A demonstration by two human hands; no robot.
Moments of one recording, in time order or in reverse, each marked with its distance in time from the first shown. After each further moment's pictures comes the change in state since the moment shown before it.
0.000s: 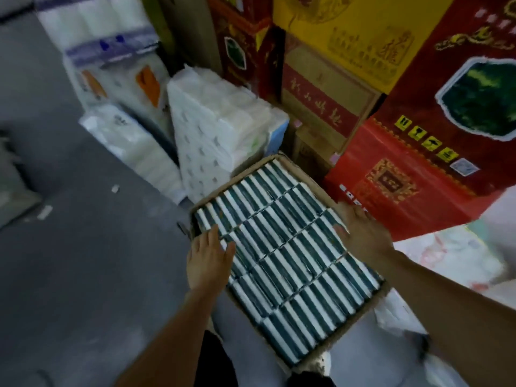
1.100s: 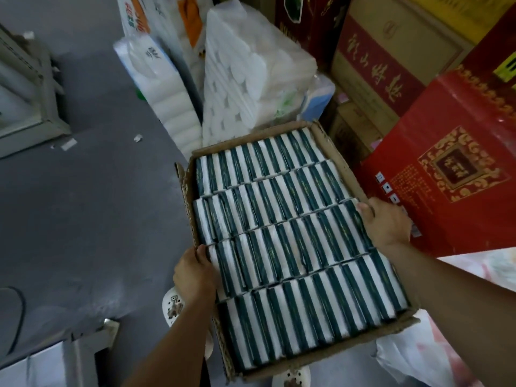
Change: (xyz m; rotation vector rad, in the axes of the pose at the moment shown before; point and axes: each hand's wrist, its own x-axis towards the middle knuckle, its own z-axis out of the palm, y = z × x) left_hand -0.049 -0.037 0.157 -0.485 0.474 -0.603; right_hand 0.076 0.050 0.097 0.121 0.359 -0.103
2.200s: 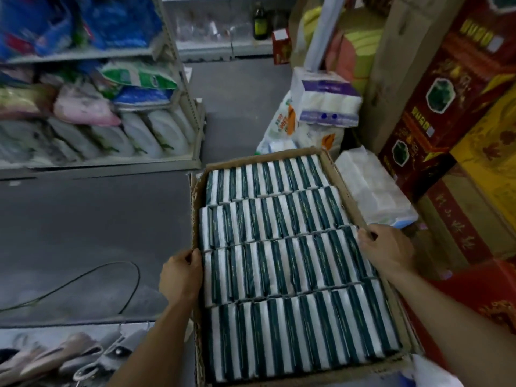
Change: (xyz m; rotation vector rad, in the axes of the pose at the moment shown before) left_hand 0.062 0.011 -0.388 -0.038 0.296 -0.148; right_hand -0.010 -0.336 -0.227 0.125 -0.060 -0.253
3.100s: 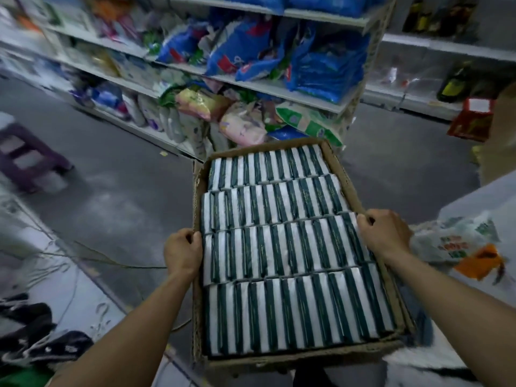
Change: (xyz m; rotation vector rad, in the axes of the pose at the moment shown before) left_hand 0.406 -0.088 -0.164 -0.131 0.356 -0.309; right_hand 0.272 -0.555 0.149 0.036 -0.177 -0.573
